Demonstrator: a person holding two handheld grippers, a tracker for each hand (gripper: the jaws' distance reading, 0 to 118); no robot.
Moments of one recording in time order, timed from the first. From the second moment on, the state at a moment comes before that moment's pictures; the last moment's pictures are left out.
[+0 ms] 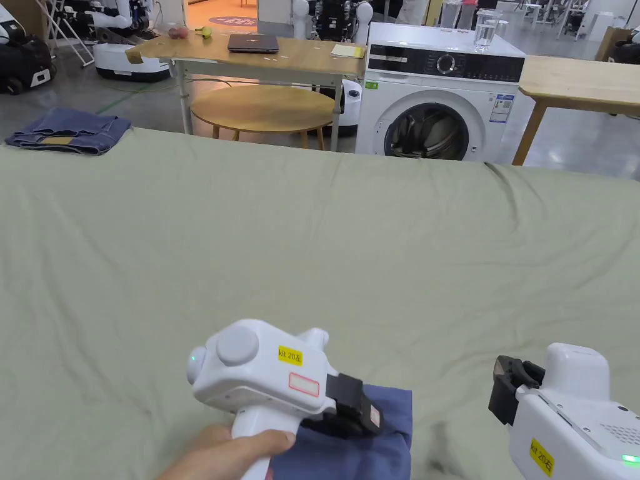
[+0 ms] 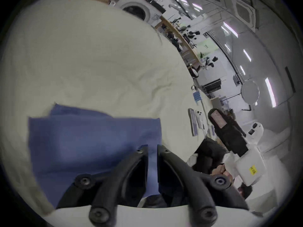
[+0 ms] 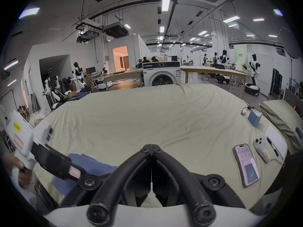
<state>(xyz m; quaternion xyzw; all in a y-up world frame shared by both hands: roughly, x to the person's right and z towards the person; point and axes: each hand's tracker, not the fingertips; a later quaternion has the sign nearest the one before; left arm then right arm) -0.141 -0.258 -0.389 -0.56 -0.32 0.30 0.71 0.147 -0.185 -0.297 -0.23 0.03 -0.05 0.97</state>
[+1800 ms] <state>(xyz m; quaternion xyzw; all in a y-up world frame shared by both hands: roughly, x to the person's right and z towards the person) -0.268 -0.192 -0.293 -0.10 0.00 0.05 0.99 0.045 -0.252 -0.264 -0.33 0.11 0.03 0.94</state>
